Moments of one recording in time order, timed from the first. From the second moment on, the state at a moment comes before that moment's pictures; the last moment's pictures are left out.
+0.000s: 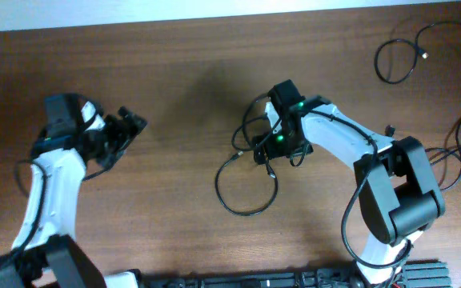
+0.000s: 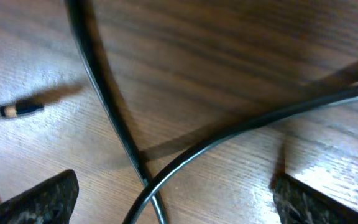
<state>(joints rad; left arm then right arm) 0.24 1.53 1.04 -0.67 0.45 -0.52 0.39 1.91 1.21 -0.75 -0.23 0.15</state>
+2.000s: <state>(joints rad) 0.37 0.75 1.04 -1.16 0.26 -0.20 0.08 2.19 1.59 -0.54 0.27 -0.26</state>
